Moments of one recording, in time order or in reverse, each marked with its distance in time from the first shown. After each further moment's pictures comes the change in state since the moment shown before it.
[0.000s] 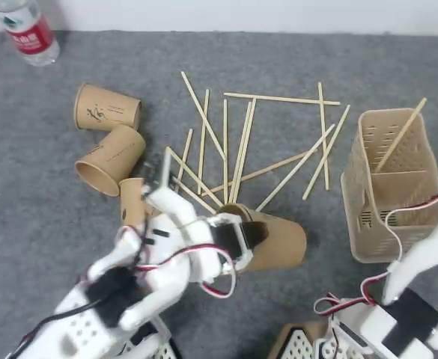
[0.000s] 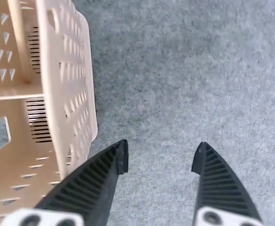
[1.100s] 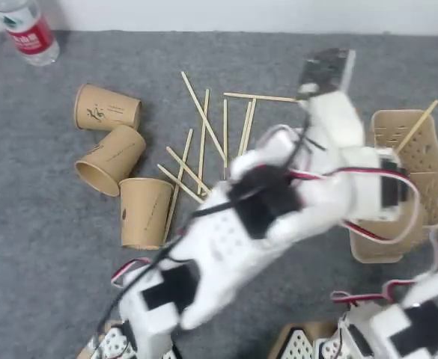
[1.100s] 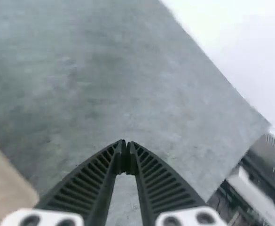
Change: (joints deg) left arm 13.4 87.8 -117.4 33.9 -10.3; right arm 22.2 4.5 -19.4 -5.1 -16.4
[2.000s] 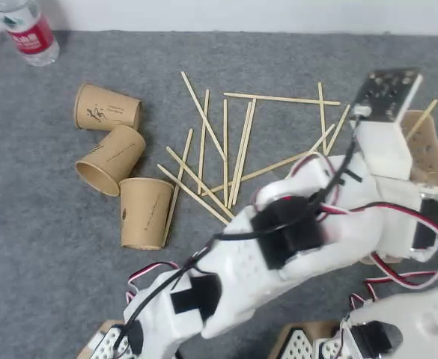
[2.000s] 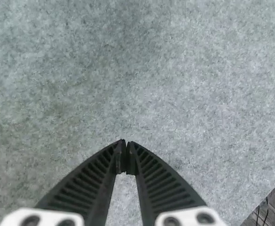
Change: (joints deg) left arm 6.9 7.0 -12.8 -4.6 -7.3; right arm 3.5 28.9 0.0 -13.9 0.0
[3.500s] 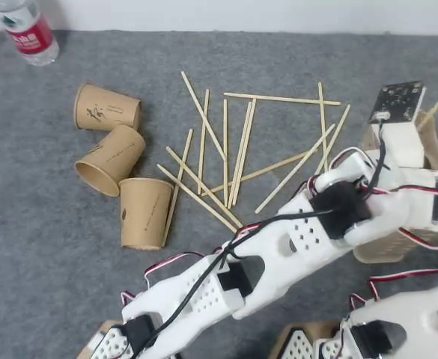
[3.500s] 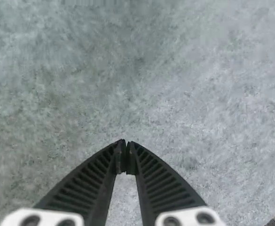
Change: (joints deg) left arm -4.0 21.0 -5.7 -7.4 4.0; right arm 0.1 5.0 1.9 -1.8 0.0
